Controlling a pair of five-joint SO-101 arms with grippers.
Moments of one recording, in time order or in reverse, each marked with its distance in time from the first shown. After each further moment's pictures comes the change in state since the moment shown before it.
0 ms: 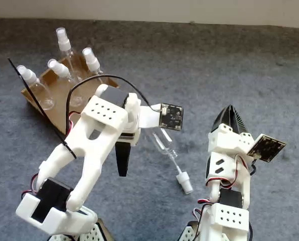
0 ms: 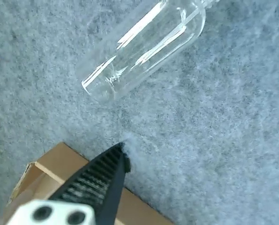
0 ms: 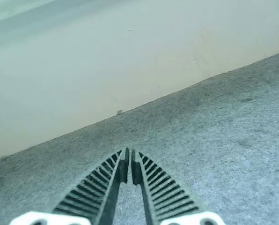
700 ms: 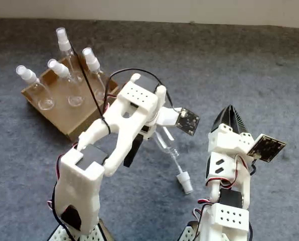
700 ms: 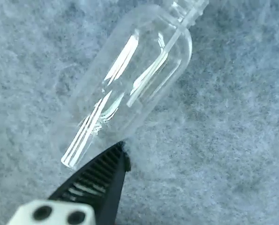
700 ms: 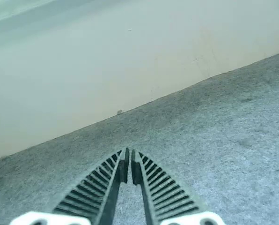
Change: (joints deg) left arm 4.8 31.5 -27.7 7.8 -11.4; right arm 0.0 0.0 0.0 0.0 0.0
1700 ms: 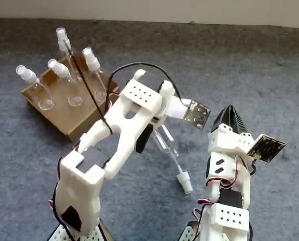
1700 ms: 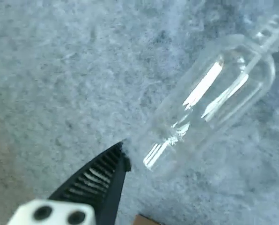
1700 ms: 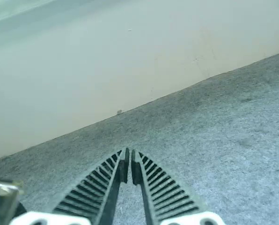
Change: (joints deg) left arm 2.1 -0.7 -4.7 -10.0 -1.1; right arm 0.0 0.0 0.0 0.0 0.0
